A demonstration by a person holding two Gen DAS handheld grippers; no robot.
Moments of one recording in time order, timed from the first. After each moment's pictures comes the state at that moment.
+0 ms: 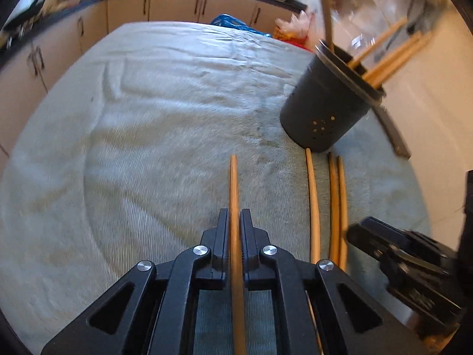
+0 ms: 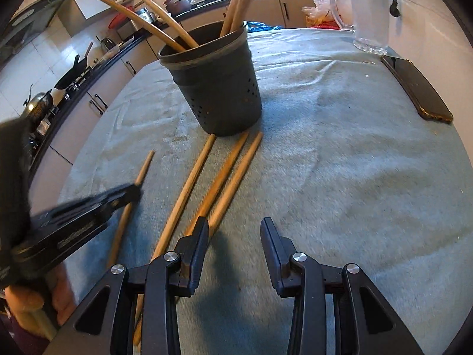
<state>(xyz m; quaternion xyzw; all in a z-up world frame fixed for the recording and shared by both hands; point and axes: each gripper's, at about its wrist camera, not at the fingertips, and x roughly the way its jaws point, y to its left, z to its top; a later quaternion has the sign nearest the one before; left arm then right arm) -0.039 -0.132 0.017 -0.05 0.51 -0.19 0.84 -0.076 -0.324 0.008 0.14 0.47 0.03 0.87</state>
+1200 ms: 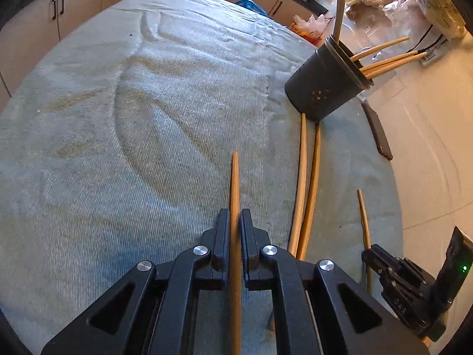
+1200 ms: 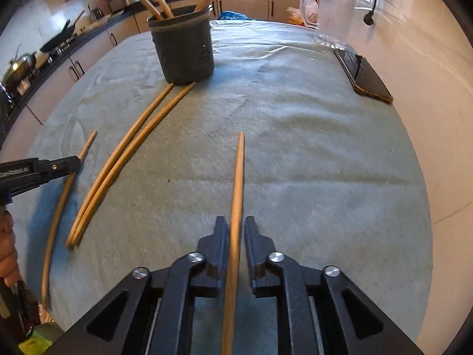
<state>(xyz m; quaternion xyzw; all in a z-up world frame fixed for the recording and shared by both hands) -0.093 -0.108 0.015 -0.13 0.56 -0.17 0.81 -0.175 -0.359 0.007 0.07 0.50 -0.01 0.86</state>
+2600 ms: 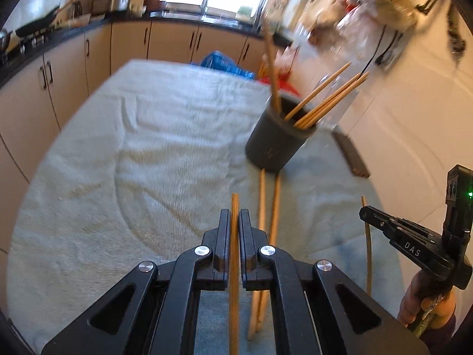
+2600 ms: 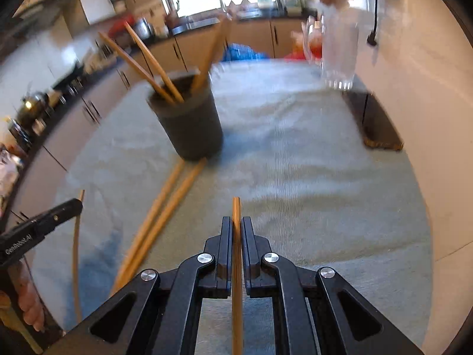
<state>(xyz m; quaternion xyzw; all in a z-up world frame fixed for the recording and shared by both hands) -0.110 -0.120 0.096 -0.07 0.42 -0.20 0.88 -0.143 -0.370 0.077 0.11 0.40 0.01 0.91</state>
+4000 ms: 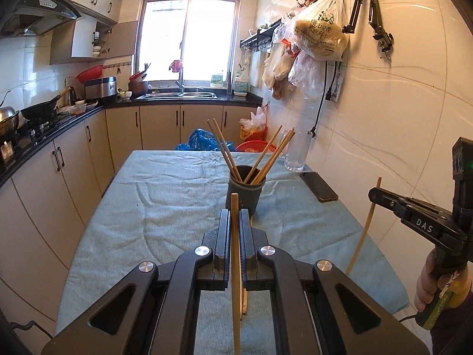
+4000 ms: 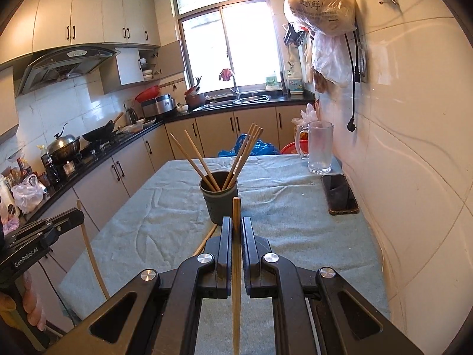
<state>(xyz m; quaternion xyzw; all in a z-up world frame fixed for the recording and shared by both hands) -0.220 -0.116 0.194 0.00 0.26 -0.22 0.94 -0.256 -0.364 0.169 0.10 0.24 0.01 0.97</state>
